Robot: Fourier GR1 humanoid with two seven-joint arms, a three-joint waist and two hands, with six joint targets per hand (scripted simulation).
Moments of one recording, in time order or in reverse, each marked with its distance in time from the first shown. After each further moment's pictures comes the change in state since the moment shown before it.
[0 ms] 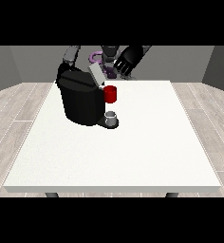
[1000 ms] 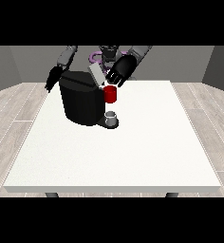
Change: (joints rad) left arm -0.127 0.057 0.019 0.063 -0.027 -0.005 -0.025; right arm -0.103 -0.048 -0.072 -0.034 -0.021 -0.009 0.027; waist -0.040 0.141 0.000
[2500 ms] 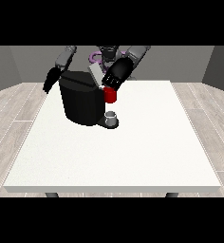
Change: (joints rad) left arm -0.061 0.035 -0.007 0.051 -0.063 0.076 -0.053; right arm -0.052 -0.009 -0.007 -0.002 -0.002 0.000 0.039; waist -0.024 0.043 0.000
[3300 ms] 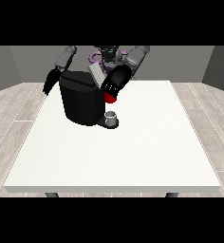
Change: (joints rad) left arm 0.012 0.014 -0.009 0.011 -0.051 0.087 -0.069; right arm -0.005 0.001 0.010 -0.023 0.012 -0.008 0.008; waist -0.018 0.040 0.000
